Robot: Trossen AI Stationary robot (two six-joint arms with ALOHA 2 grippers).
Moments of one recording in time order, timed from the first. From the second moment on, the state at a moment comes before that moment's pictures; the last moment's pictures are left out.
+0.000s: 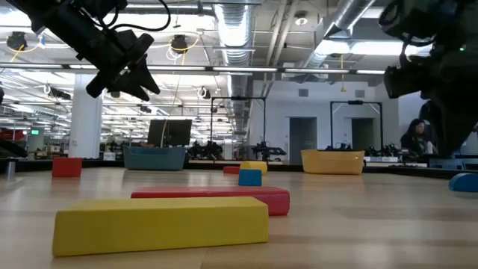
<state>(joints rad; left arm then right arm) 0.22 0.82 0.50 -0.26 -0.47 -0.64 0.20 1.12 0.59 -0.78 -0.05 0.73</state>
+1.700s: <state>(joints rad) 0.22 0.82 0.50 0.23 -0.34 -0.31 -0.24 1.24 0.84 -0.44 -0.10 0.57</state>
